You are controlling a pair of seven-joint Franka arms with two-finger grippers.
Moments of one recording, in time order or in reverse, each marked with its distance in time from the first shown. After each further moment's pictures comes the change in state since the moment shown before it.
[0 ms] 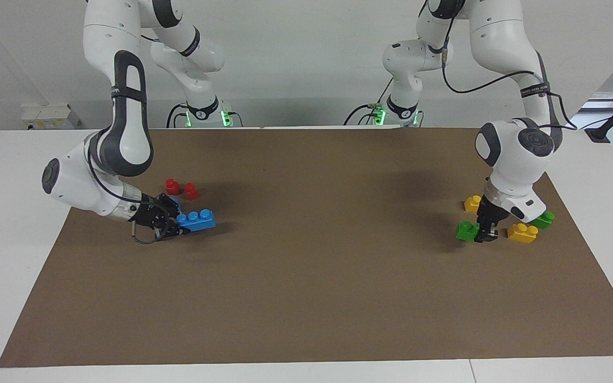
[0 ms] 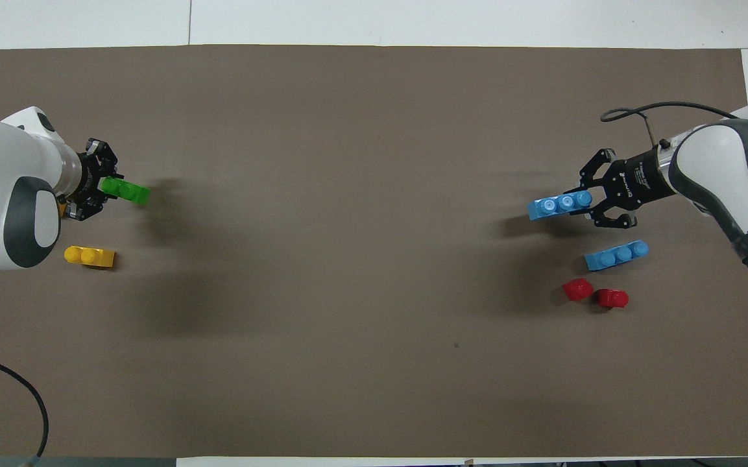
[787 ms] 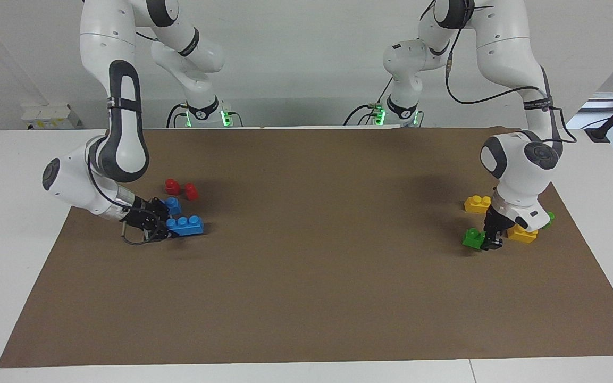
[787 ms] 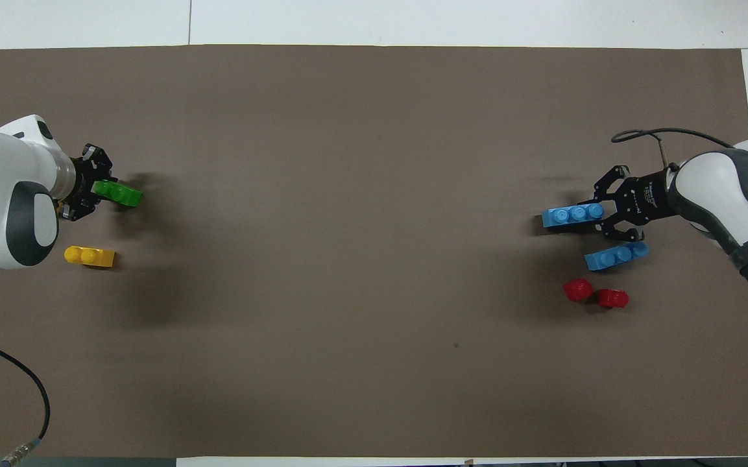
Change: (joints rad) left arm 0.054 0.067 0.000 -0.001 0.000 0.082 0.129; right arm -0.042 0.000 0.003 -0.126 0.000 0.174 -0.039
